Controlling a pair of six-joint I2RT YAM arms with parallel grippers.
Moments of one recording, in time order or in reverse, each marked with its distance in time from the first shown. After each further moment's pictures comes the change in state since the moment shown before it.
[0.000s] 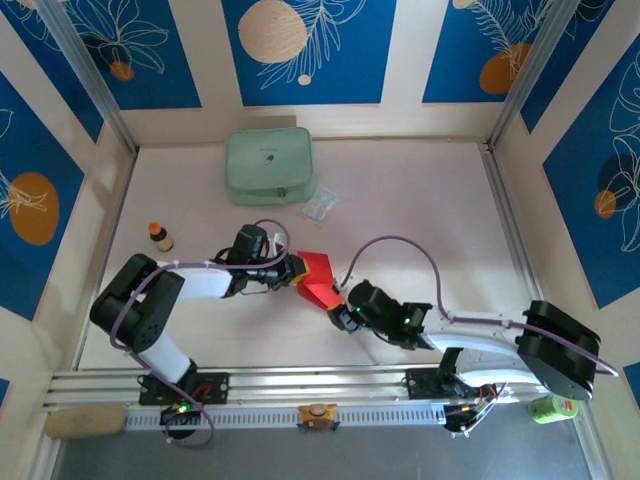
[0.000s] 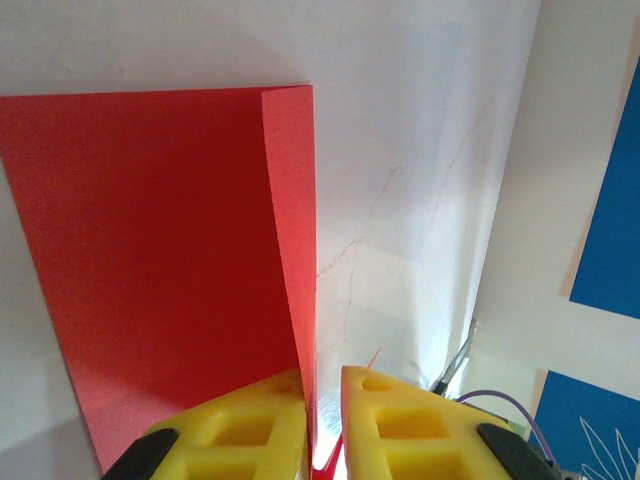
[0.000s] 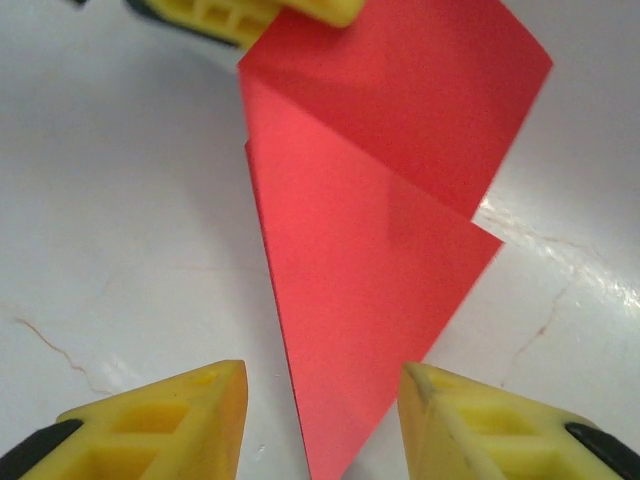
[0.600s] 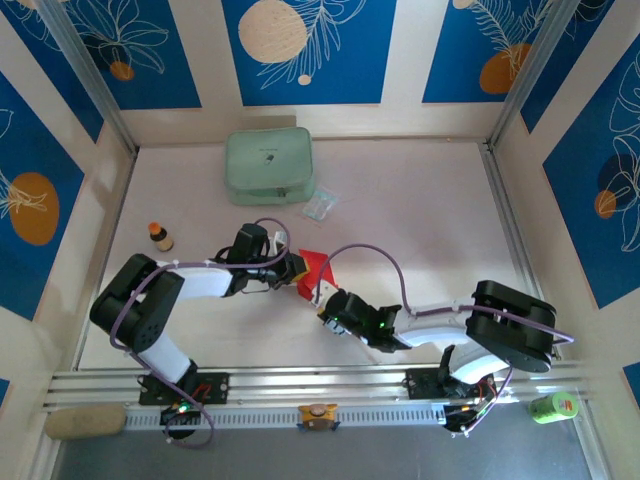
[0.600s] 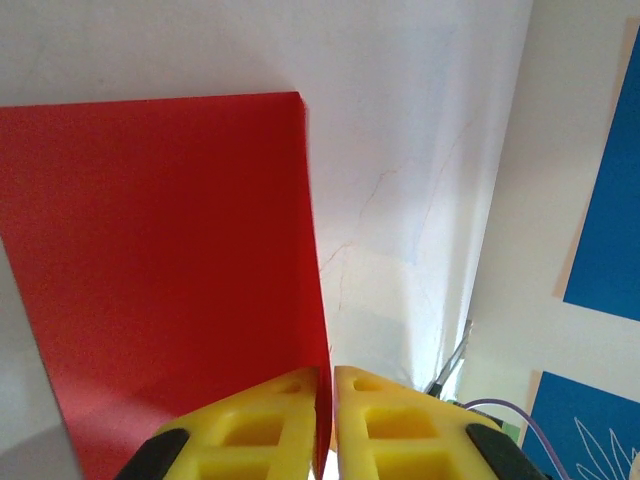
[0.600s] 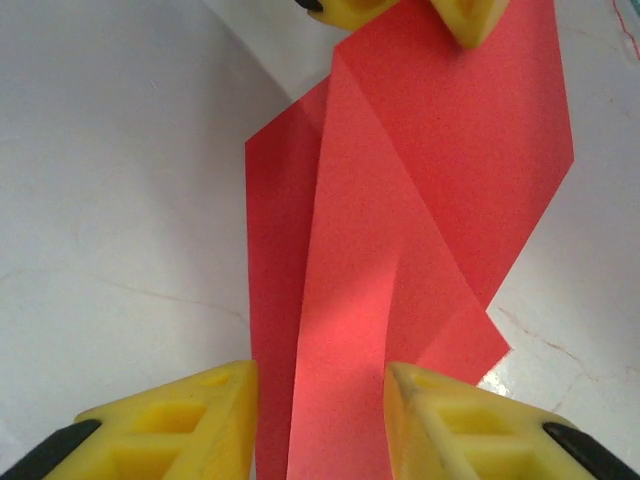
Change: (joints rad) left arm -0.001 0.000 0.008 0.003 0.000 -0.007; right arm 0.085 0.251 0.064 0.145 0.187 -0.238
